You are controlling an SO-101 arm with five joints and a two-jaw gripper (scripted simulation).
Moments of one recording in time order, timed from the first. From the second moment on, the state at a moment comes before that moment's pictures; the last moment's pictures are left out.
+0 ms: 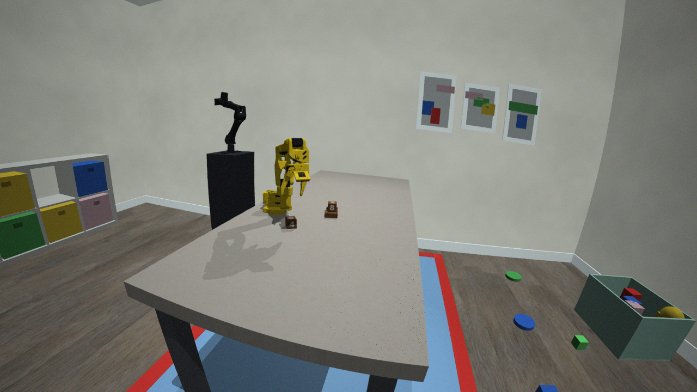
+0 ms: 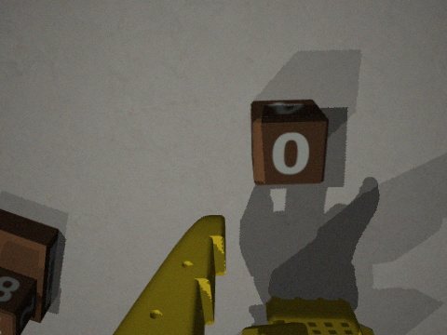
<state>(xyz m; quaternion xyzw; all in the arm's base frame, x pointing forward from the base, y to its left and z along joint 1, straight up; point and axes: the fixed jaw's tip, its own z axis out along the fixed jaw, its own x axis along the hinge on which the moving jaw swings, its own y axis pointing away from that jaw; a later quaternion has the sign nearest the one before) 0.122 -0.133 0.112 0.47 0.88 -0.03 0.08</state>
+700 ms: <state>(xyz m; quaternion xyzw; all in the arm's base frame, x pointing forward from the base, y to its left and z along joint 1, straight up) 0.111 -0.119 0.047 0.47 0.87 0.05 -0.13</state>
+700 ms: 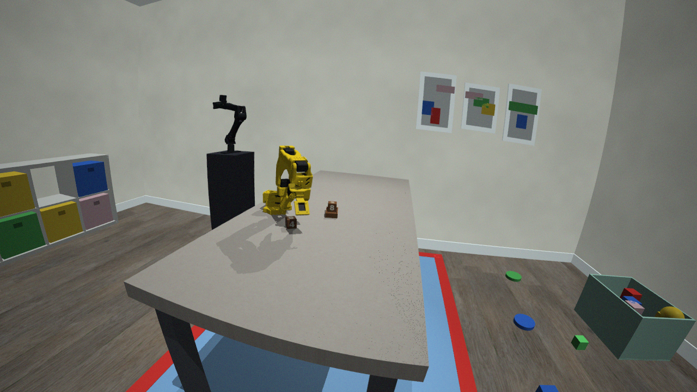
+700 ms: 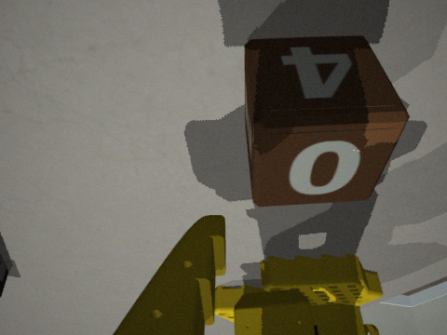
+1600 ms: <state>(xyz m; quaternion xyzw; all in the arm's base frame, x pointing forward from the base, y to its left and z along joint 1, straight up) 0.115 -0.119 0.046 0.46 0.88 0.05 -0.13</state>
